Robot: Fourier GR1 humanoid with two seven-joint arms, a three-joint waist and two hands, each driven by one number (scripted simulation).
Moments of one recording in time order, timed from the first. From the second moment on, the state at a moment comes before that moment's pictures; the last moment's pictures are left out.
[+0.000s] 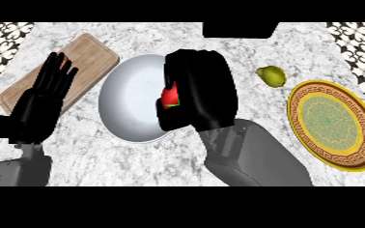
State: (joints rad) left arm -0.15 0.22 0.14 -1.60 0.31 -0.07 0.08; right arm -0.77 -0.01 0.50 -1.65 0.92 0.15 0.85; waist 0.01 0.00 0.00
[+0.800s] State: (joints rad) left arm -0.18 0.20 0.12 -1.59 0.30 -0.08 0.08; right arm -0.96 0.00 0.31 -0.83 0.77 -0.09 0.52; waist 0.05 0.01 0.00
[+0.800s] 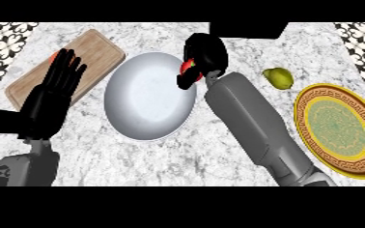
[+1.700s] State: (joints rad) left arm -0.17 0.19 0.13 -1.58 0.29 -0.08 0.07; right arm -0.99 -0.01 0.00 -0.68 0.28 -0.29 0.02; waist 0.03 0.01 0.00
